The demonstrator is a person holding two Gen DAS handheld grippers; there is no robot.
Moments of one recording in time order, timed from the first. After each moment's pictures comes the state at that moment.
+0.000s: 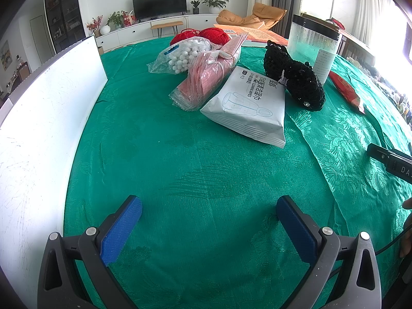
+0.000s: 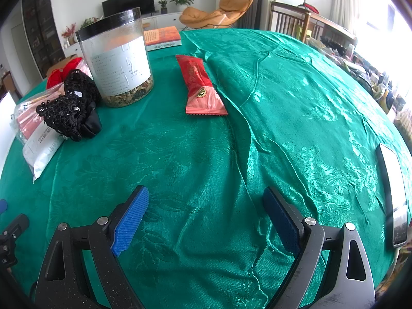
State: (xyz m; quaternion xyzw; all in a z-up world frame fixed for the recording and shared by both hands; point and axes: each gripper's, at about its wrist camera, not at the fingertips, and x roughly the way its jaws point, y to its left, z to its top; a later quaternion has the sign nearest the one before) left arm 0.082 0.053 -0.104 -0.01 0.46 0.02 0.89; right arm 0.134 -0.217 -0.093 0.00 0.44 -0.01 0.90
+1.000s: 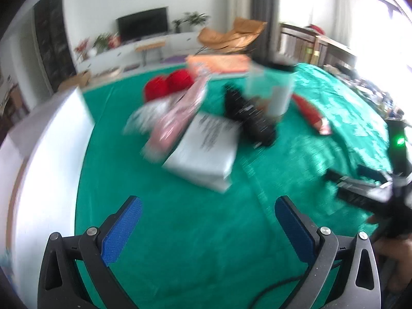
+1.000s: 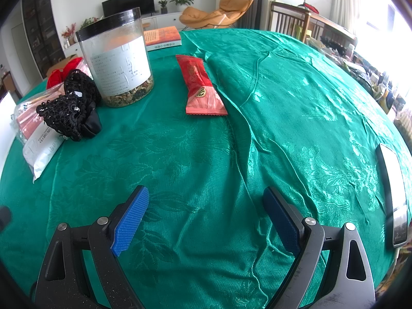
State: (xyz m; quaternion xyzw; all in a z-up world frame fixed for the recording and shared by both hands) left arm 0.091 0.001 -0.036 0.03 0.41 -0.03 0.91; right arm 0.134 -0.217 -0.093 0.00 0.44 -0.01 0.90
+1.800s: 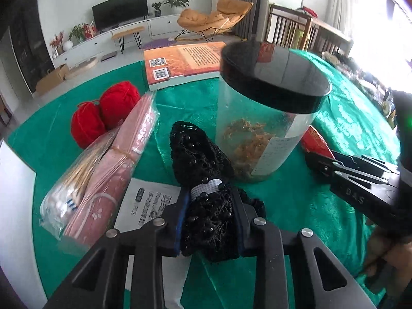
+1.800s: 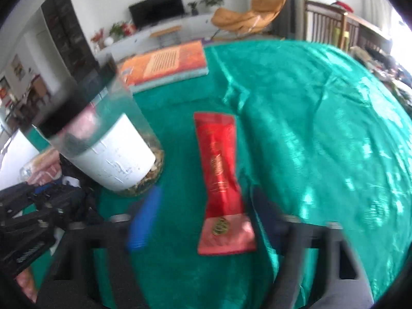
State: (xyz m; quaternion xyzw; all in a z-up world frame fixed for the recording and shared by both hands) left arm 0.234 -0.038 -0.059 0.00 0.47 -0.06 0.88; right arm 0.269 -0.223 -0.085 0.03 0.46 0.10 0.88
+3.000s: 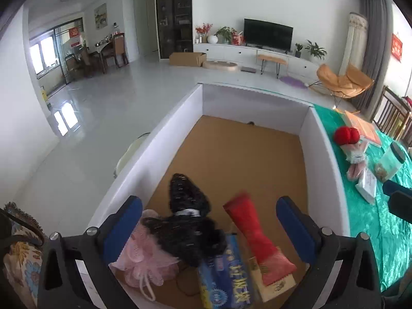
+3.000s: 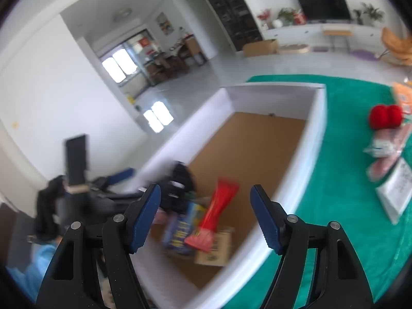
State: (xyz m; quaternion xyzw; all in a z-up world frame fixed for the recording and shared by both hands) left arm -0.110 0.300 0.034 -0.11 0.37 0.25 0.89; right arm 0.012 0.120 0.048 0.01 0.40 0.49 0.77
